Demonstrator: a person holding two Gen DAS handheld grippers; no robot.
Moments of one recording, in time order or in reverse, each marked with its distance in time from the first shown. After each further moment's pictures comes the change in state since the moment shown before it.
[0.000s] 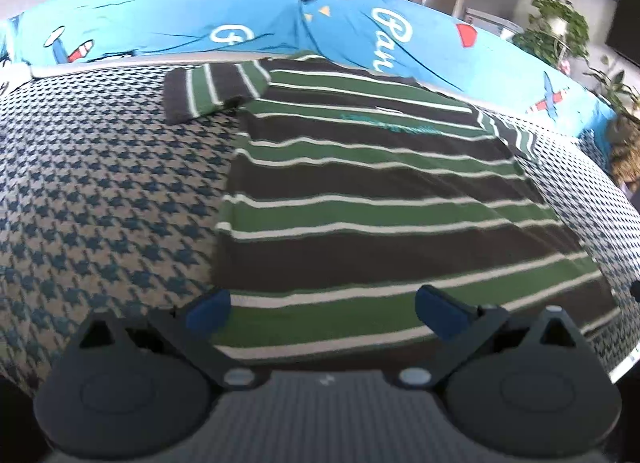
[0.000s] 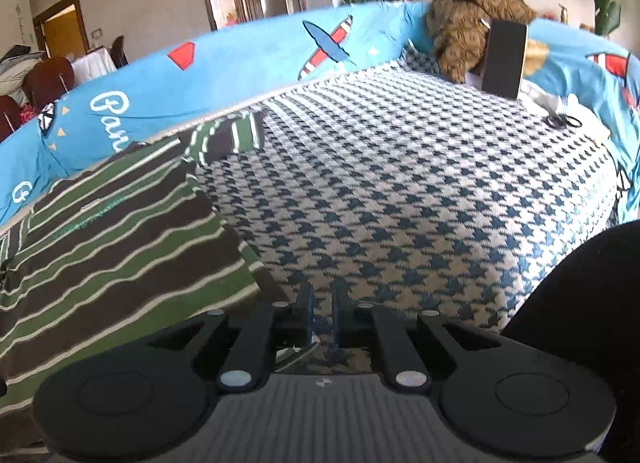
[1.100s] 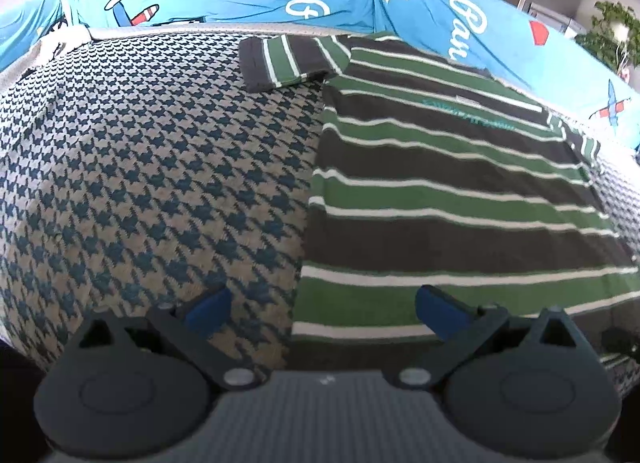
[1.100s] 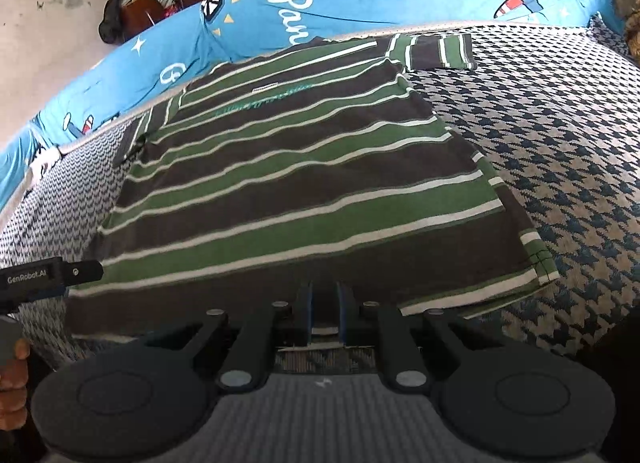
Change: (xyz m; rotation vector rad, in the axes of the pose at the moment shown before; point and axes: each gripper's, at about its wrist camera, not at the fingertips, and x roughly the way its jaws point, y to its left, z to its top) left arm 0.001 0.029 -0.001 -0.080 0.092 0.157; right arm 0.011 0.076 -0.035 -0.255 0.234 0.381
